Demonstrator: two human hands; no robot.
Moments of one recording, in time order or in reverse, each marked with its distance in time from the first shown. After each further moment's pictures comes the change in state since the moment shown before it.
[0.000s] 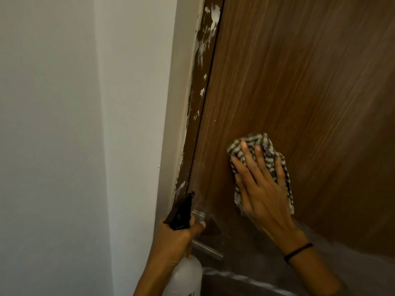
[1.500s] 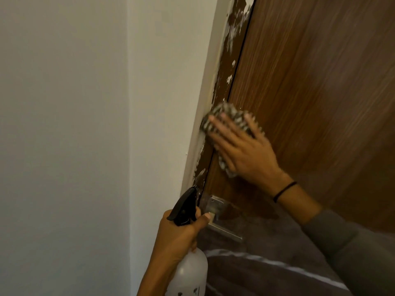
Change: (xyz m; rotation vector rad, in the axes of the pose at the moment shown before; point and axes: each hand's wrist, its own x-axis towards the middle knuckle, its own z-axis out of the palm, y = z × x) left_hand -0.014 -0.007 -0.057 -0.066 -0.060 0.087; right_hand 0.082 -0.038 0.019 -0.304 -0.122 -0.374
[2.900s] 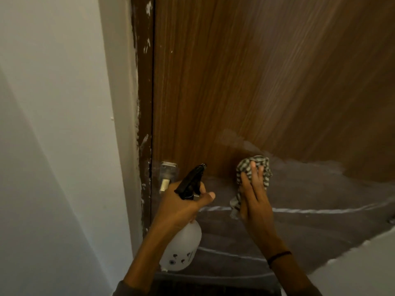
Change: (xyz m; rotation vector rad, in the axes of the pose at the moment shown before) left_hand 0.013 -0.041 0.075 0.168 -0.439 0.002; right_hand -0.264 -0.093 0.007 0.616 -0.040 0.777
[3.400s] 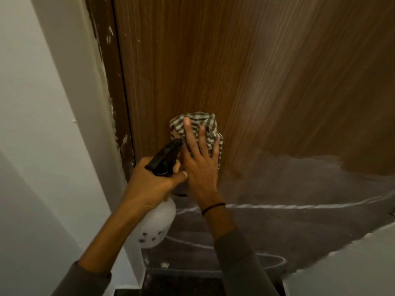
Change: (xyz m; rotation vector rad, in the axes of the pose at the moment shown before) left_hand 0.030 0.044 -0.014 0.185 0.099 0.149; right_hand 0.110 -0.070 0.067 -0.236 0.217 -0.142
